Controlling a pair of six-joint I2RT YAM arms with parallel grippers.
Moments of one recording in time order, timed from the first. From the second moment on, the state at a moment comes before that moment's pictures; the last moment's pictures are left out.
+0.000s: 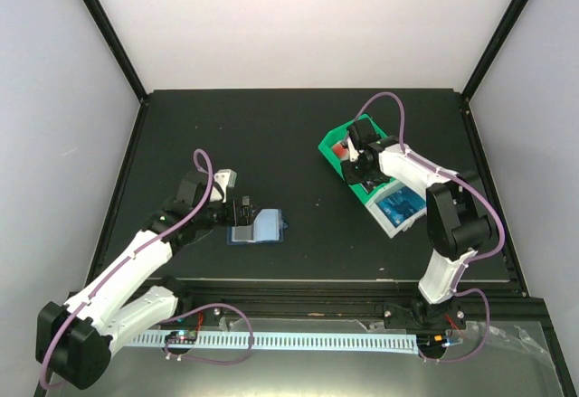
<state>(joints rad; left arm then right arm) -0.43 0.90 0.61 -0.46 0.29 -0.48 0.41 1.78 1.25 -0.66 0.00 0.11</state>
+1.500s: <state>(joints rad) -0.43 0.72 0.61 -0.28 0.57 -0.55 0.57 1.32 1.02 -0.20 -0.53 0.45</state>
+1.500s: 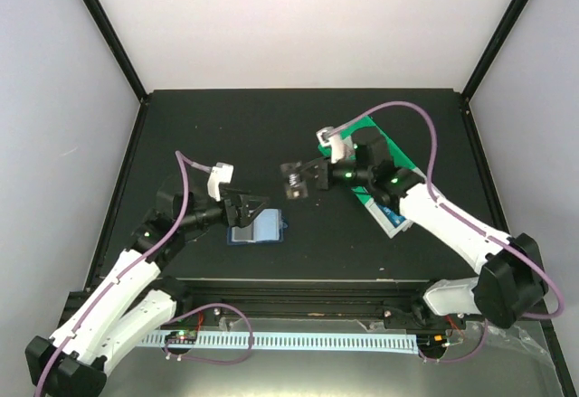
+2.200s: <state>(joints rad) -0.43 0.53 0.52 -0.12 0.67 -0.83 0.80 1.41 0.92 0.46 -0.77 0.89</state>
